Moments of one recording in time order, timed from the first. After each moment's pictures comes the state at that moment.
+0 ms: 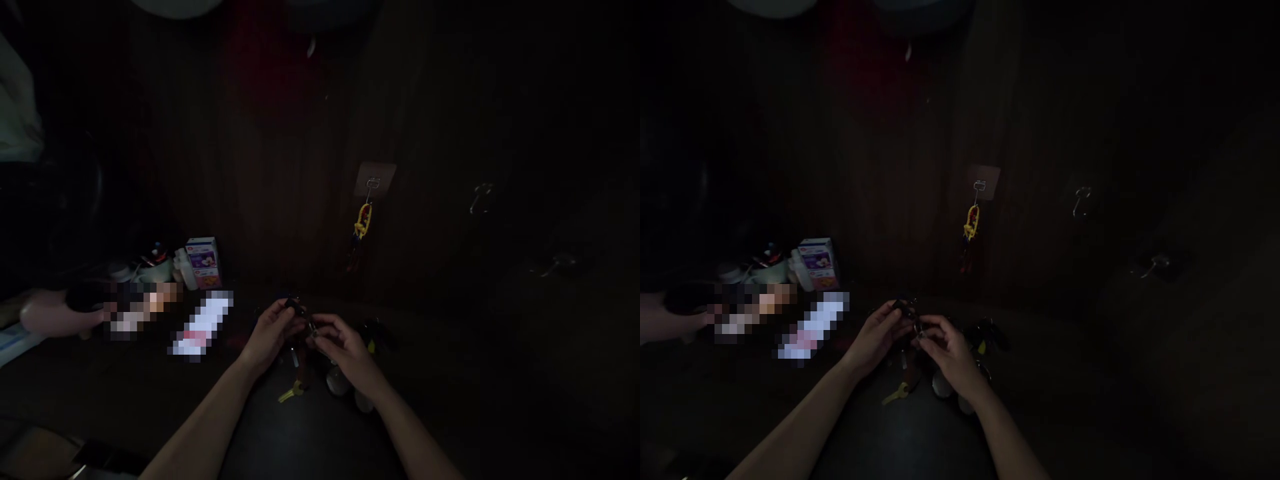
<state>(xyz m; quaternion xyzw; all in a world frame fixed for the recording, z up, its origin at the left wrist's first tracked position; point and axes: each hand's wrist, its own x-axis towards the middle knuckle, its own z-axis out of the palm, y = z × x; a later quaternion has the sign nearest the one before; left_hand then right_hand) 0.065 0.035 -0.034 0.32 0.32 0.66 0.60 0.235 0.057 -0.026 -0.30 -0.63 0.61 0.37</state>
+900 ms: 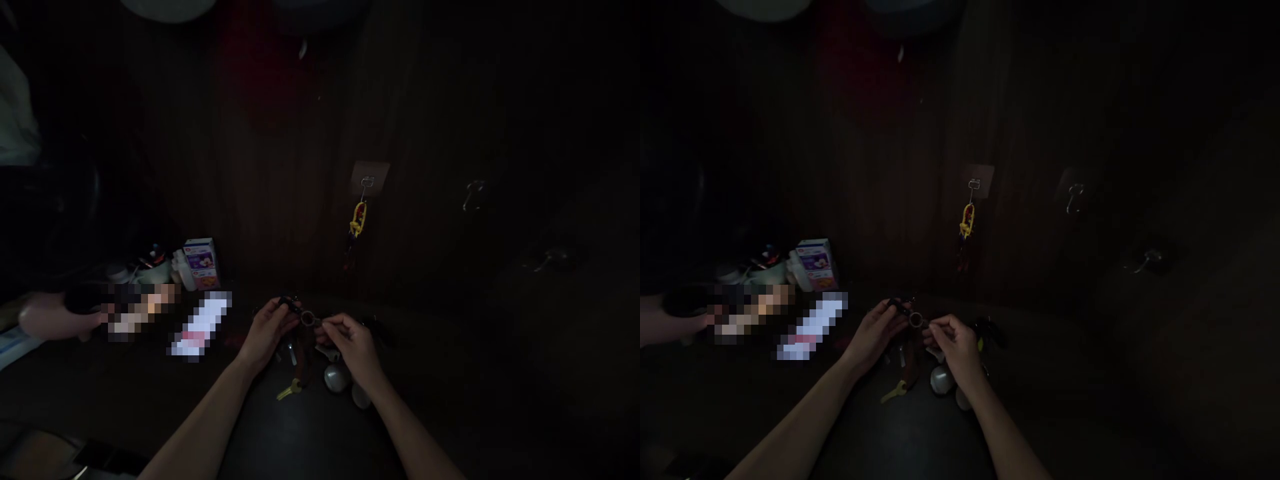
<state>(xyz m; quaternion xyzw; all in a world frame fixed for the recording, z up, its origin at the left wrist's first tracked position) 0.062 0.040 -0.041 0.32 0.34 0.68 0.57 0.239 0.066 -0.037 -0.36 -0.59 0.56 0.46</state>
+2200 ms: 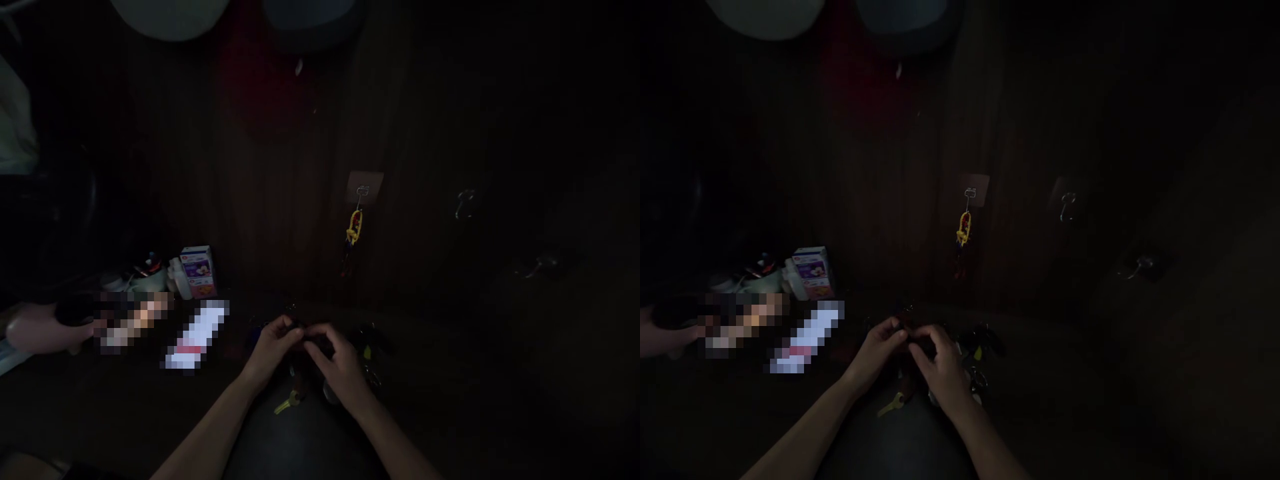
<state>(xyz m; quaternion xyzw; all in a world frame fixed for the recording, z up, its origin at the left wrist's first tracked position) 0.076 0.030 -0.033 0.41 0.40 0.62 0.53 0.227 0.051 -0.030 -0.34 -0.75 0.36 0.44</state>
